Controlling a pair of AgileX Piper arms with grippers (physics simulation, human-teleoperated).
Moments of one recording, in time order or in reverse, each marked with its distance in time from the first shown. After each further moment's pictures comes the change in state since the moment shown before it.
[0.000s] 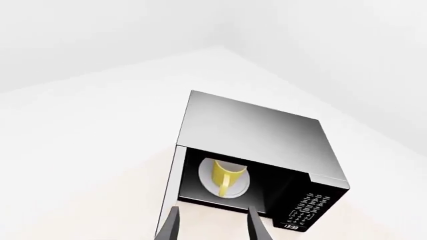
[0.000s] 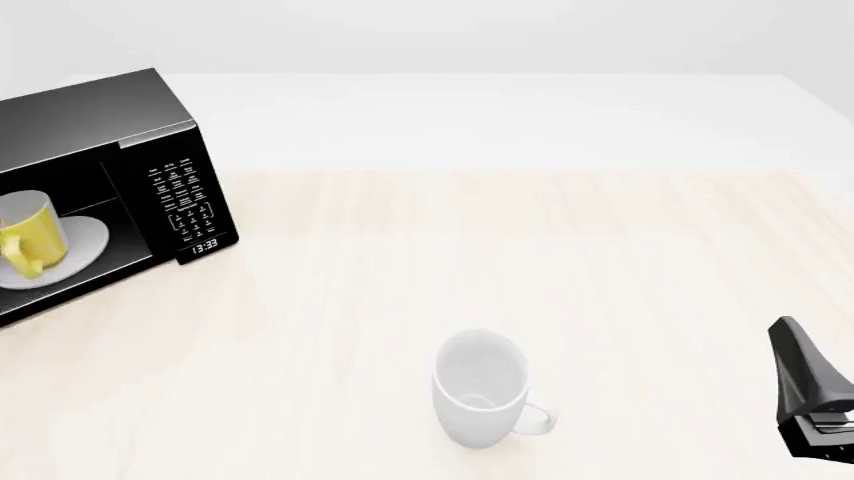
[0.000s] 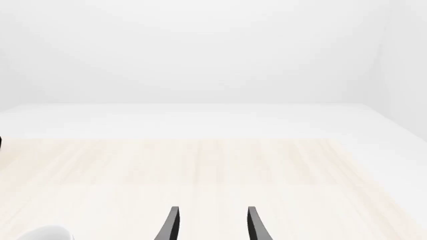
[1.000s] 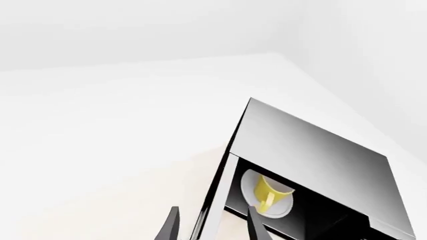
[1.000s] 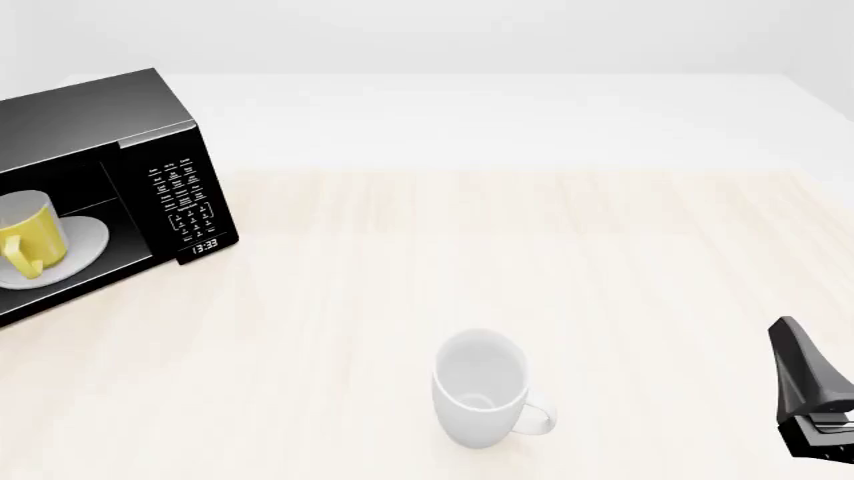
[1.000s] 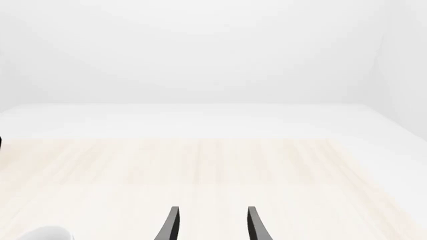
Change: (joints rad) left arm 0.246 0.095 -0.010 -0.026 -0.043; right arm 0.000 0.000 0.000 0.000 0.000
